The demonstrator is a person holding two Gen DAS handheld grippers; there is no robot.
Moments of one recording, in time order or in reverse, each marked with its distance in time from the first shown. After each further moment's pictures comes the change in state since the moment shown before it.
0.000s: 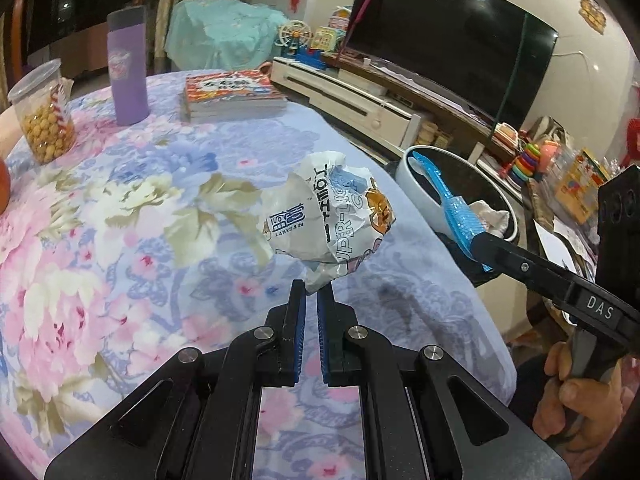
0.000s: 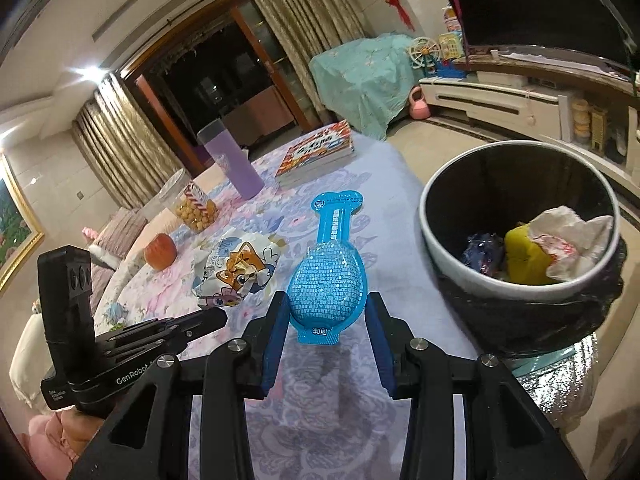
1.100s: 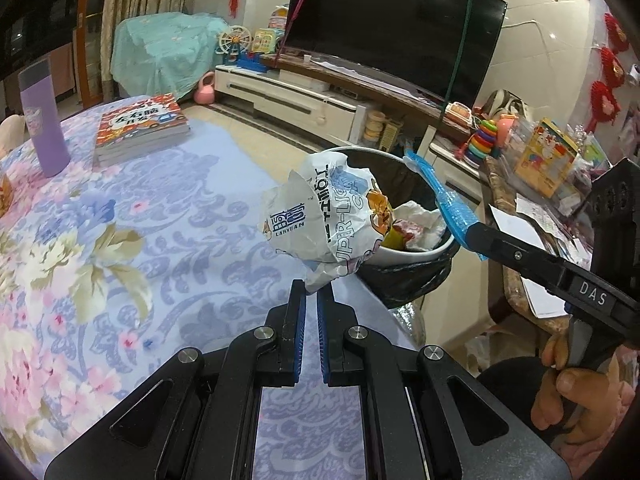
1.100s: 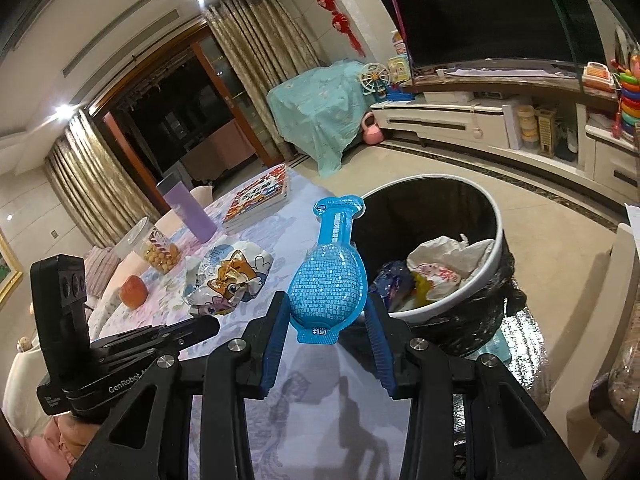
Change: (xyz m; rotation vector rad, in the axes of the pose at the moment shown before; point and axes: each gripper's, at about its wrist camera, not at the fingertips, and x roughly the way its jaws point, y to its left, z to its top) left arm 0.023 -0.086 0.028 0.132 0.005 -0.117; right arm -0.057 -0.060 0.011 0.083 -0.104 -0.114
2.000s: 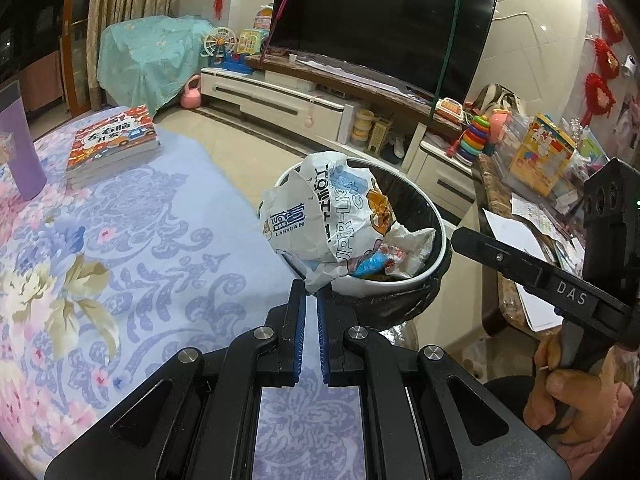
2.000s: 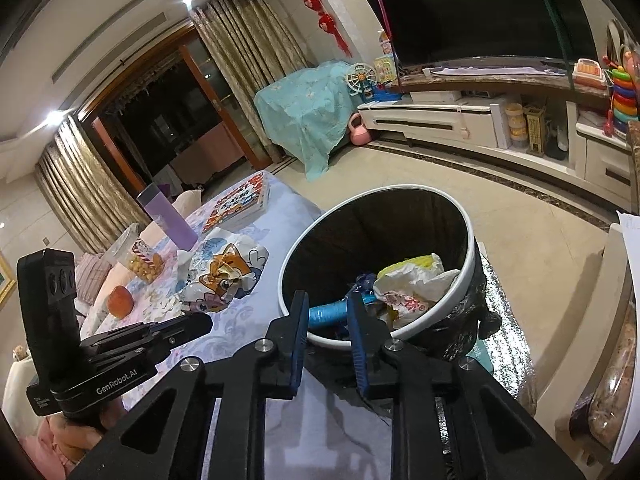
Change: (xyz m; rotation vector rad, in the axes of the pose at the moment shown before) left arm 0.025 -0.024 0.024 0.035 0.009 -0.019; right arm 0.006 -0.024 0.014 0.019 0.002 -0.030
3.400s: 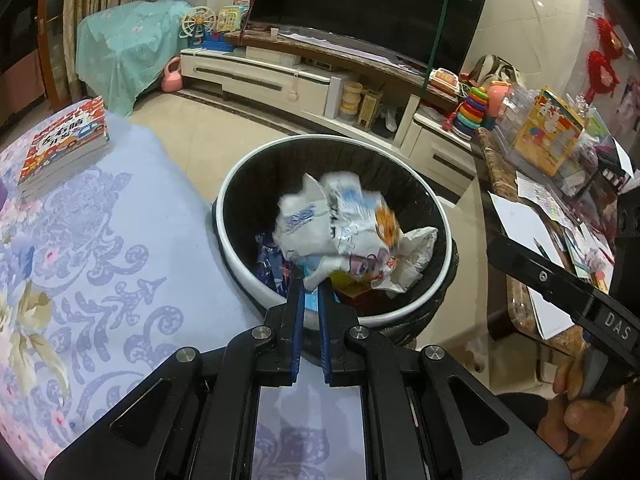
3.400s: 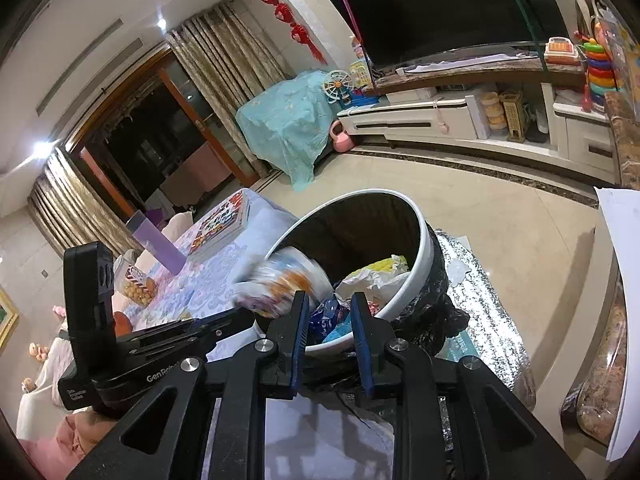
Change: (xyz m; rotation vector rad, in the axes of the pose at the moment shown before) left arm 0.061 -0.029 0.023 0.040 0.096 -0.021; right arm -0.012 -0.032 0.003 0.102 -0.034 -0.014
